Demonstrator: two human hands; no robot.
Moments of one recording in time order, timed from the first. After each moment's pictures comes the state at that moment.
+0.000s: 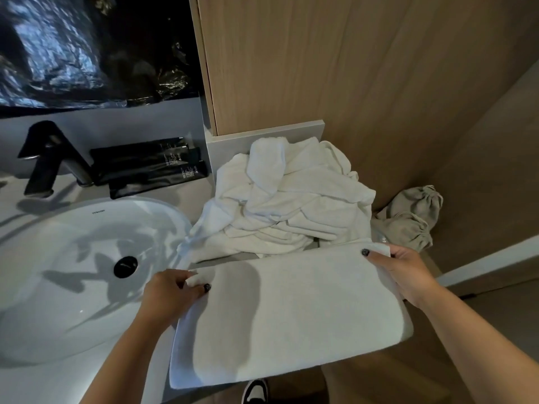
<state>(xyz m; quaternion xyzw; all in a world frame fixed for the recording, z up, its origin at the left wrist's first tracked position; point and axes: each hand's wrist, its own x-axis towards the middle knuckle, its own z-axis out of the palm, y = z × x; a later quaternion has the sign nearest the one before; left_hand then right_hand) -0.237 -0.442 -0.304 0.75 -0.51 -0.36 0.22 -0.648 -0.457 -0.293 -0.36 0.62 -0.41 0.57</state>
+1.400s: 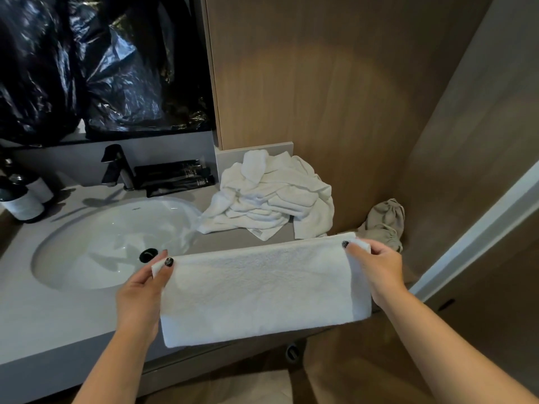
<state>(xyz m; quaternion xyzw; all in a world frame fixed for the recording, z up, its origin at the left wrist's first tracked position) -0.249 -0.258 -0.229 0.60 -0.24 -0.46 0.61 -0.614 -0.287 -0.212 -0.34 0.67 -0.54 0.38</state>
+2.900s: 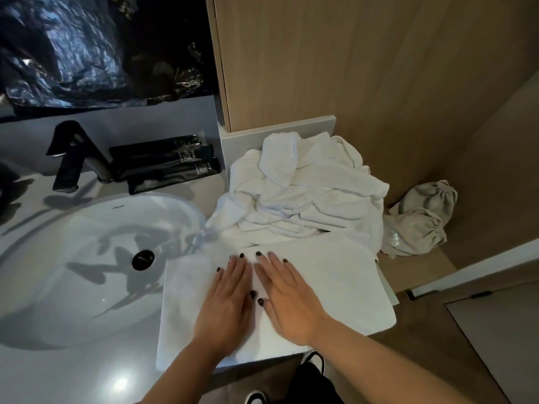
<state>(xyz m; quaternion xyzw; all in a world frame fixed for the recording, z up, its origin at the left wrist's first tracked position) -0.278 -0.401 -0.362 0.57 -0.80 -0.13 0.15 -0.460 -0.416 -0.352 -0.87 0.48 -0.05 0.05</state>
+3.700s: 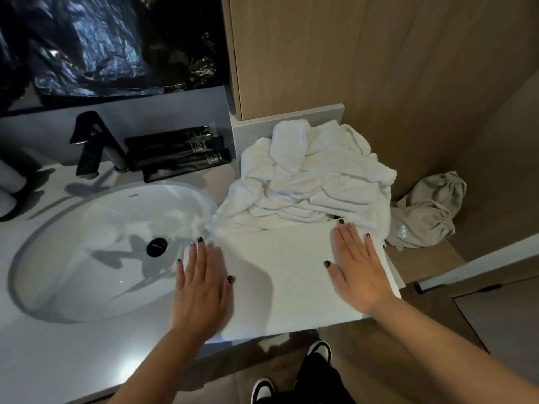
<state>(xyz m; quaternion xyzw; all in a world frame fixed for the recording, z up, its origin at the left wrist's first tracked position) -0.231 -0.381 -0.345 0.69 -0.72 -0.09 0.04 -0.553 -0.417 -0.337 -0.78 0.62 -0.03 0.08</state>
